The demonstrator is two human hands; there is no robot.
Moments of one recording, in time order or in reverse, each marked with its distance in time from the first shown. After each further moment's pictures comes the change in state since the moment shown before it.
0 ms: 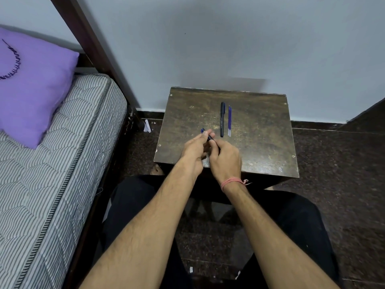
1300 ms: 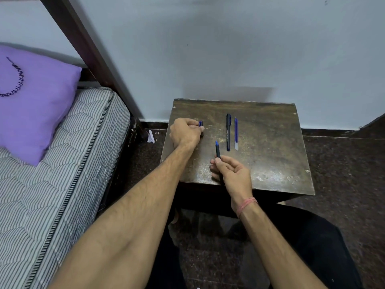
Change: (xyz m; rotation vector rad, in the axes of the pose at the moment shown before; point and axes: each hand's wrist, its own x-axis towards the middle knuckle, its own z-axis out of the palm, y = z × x) left_hand 0.079 0.074 -0.006 0.747 0.414 0.402; right_hand 0.008 0.026 0.021 1.014 -0.132 0.524
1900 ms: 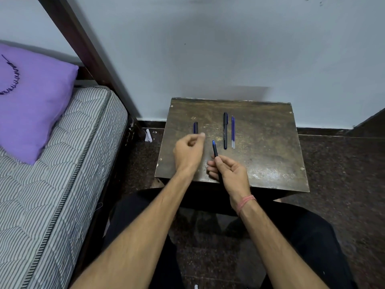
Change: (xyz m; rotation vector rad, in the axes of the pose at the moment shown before) left_hand -0.059 -0.042 0.007 -0.318 -0.070 0.041; right_hand 0.003 0.001 -0.005 -0.029 -0.061 0.023
